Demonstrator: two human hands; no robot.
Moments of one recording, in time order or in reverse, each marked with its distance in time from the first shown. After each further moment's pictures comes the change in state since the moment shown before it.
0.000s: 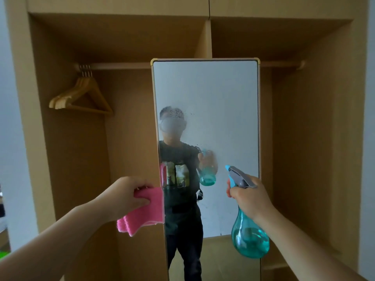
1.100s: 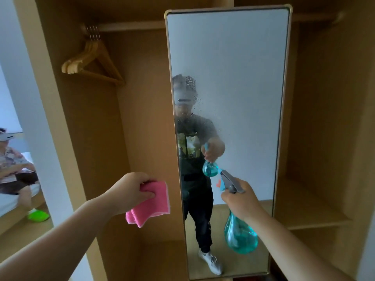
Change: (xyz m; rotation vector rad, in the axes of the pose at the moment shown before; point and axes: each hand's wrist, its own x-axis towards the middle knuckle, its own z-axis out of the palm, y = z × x) left_hand -0.042 -0.048 0.047 -0.010 -0.070 -0.109; right_hand -0.041 0.057 0.075 0.007 -0.196 0.073
